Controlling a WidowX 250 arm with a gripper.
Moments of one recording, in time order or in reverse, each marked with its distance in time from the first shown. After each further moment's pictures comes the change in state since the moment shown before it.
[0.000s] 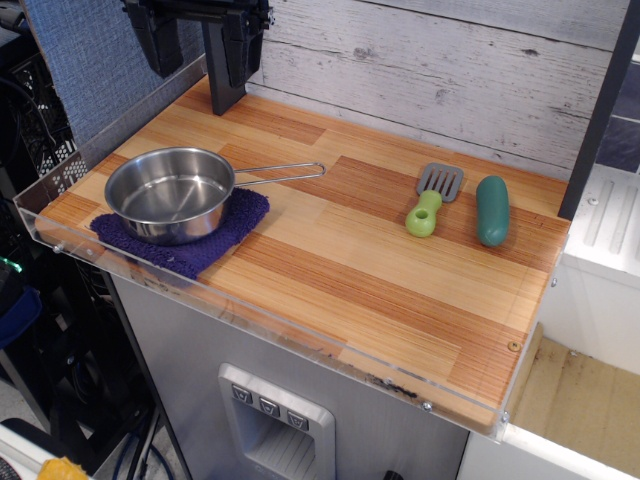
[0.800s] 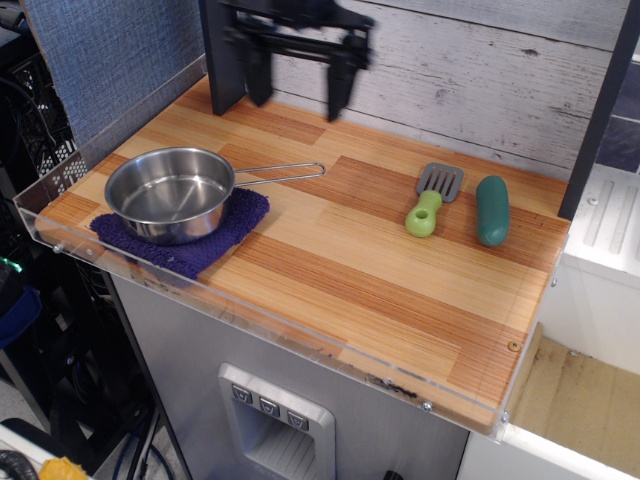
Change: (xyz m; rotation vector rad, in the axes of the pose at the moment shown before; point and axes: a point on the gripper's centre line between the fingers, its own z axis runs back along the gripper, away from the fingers) arm 0.025 -0.075 -0.033 0.029 0.040 -0.072
